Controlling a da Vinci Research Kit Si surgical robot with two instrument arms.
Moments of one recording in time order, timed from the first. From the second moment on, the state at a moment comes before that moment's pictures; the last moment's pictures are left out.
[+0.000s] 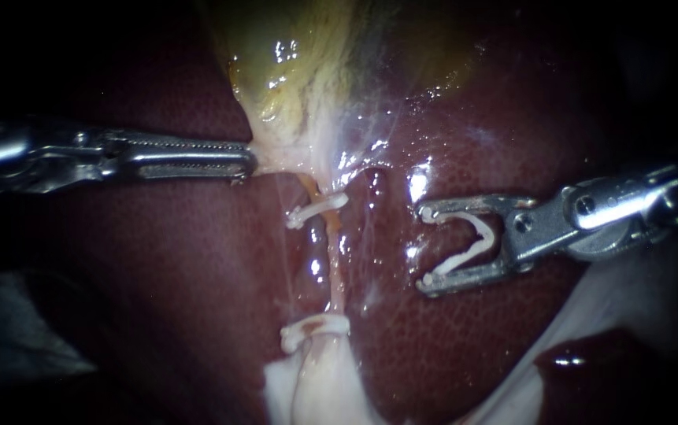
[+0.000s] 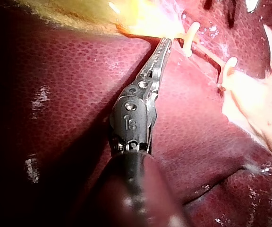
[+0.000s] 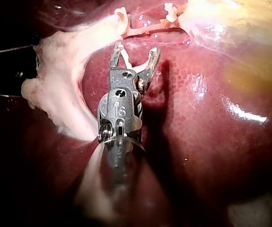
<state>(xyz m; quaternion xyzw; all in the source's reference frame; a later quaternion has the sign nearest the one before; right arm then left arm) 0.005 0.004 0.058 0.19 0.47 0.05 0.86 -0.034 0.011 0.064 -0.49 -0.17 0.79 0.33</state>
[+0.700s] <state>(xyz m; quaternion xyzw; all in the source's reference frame) 0.007 0.003 0.058 0.22 0.49 0.04 0.84 -0.028 0.014 0.057 -0.50 -0.17 0.78 0.34</state>
